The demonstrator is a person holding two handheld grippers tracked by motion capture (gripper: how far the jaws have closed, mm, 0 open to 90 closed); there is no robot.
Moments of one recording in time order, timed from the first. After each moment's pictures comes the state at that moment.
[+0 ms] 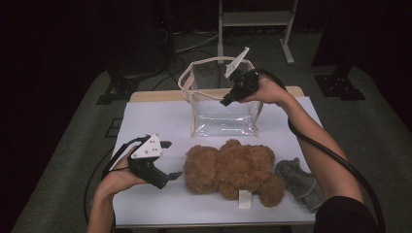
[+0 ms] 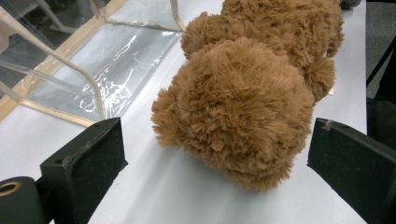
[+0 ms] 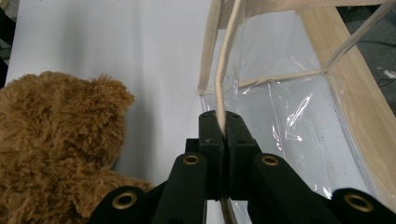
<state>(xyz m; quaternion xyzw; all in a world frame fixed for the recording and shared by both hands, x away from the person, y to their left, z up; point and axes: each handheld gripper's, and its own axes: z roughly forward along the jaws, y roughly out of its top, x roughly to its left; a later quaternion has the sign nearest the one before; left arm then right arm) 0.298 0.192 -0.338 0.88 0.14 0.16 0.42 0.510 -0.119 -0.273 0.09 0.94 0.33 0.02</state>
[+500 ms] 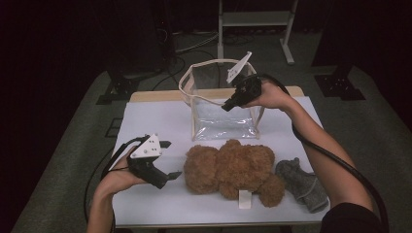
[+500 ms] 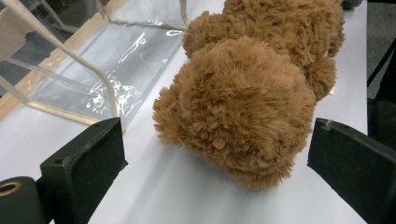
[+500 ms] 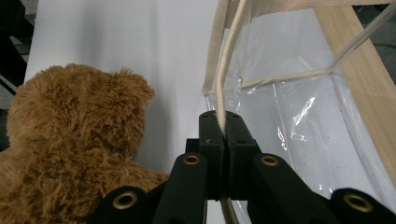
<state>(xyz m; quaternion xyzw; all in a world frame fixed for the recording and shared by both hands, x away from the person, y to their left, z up) 0.298 0.194 -0.338 0.88 0.14 0.16 0.42 0.490 -0.124 -0.274 0.08 0.94 0.33 0.01</state>
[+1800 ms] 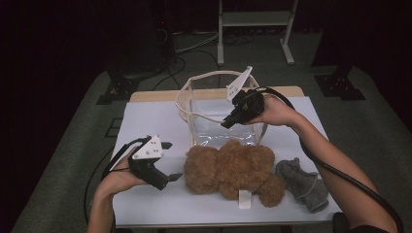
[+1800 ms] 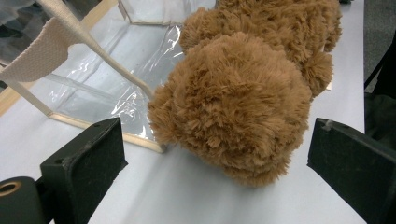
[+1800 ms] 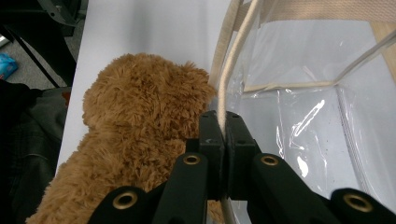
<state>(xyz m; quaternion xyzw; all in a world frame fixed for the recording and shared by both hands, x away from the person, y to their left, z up) 0.297 0.191 -0.339 0.89 0.13 0.15 0.41 0.428 -0.117 -0.270 0.03 0.95 0.32 0.00</state>
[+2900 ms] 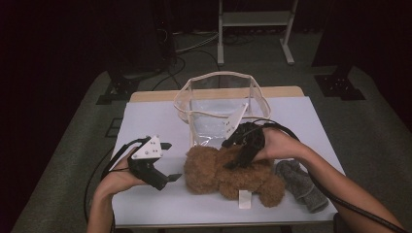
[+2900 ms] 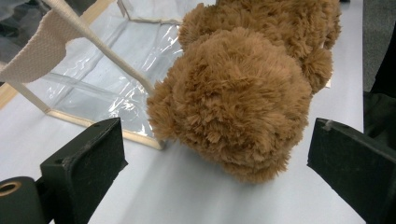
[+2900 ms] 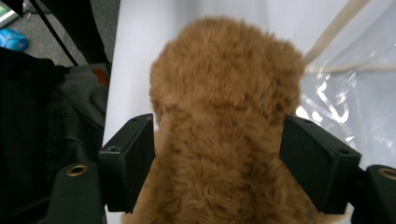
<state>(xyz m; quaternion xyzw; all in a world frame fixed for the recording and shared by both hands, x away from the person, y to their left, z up) 0.298 0.194 -0.342 0.89 0.13 0.15 0.41 0.352 -0.106 -0.306 0.01 0.96 0.29 0.00</state>
